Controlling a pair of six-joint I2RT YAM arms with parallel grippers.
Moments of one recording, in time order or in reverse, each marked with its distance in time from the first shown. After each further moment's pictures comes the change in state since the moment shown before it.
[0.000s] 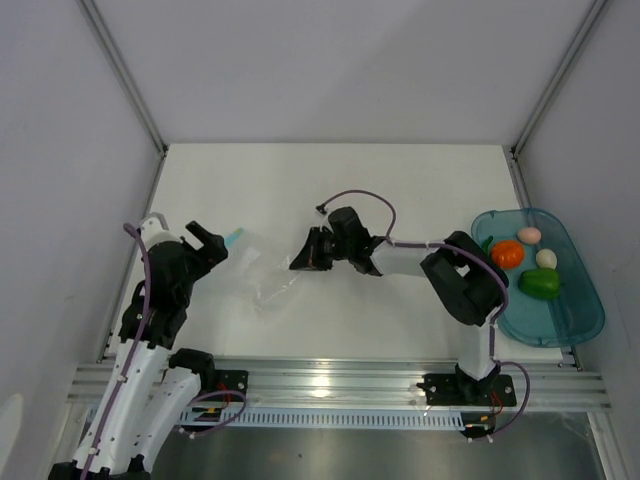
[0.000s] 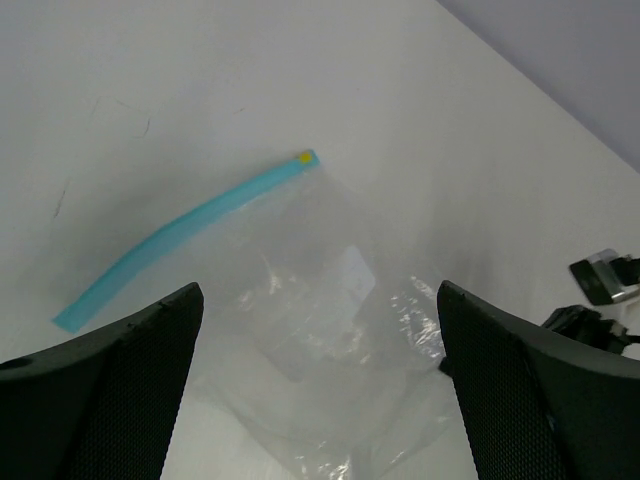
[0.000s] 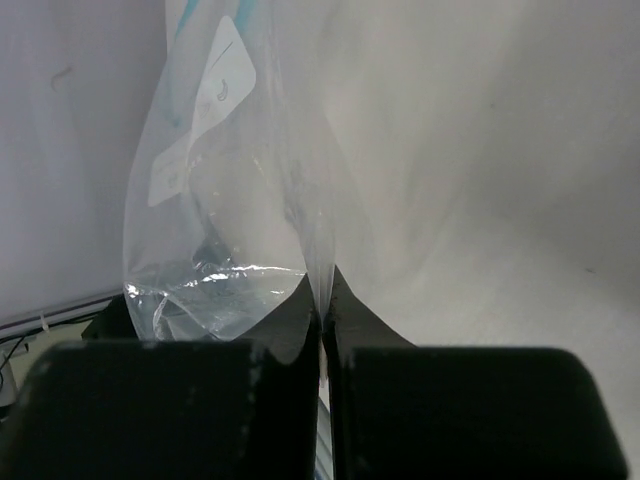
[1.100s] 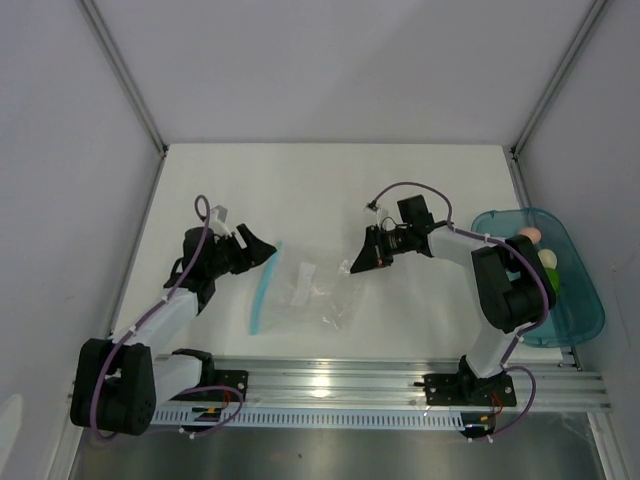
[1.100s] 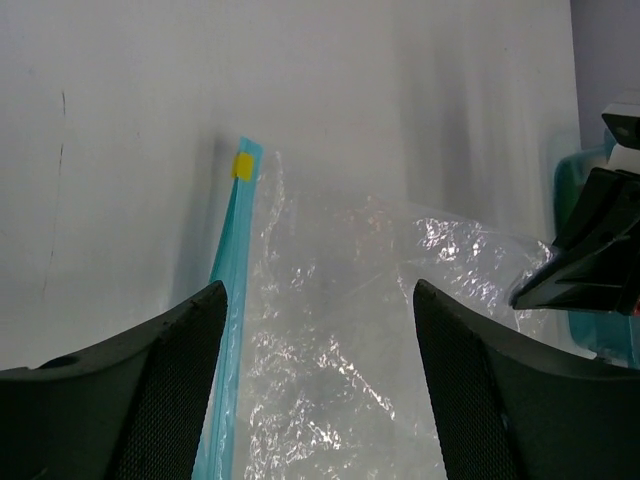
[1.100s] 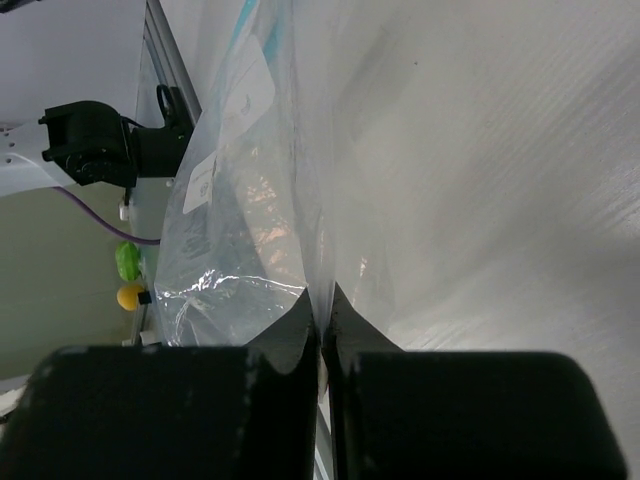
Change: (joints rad) left arm 0.047 0.532 -0.208 0.658 0.681 0.026; right arm -0.410 -0.213 -0.138 -0.467 -0.530 -0.697
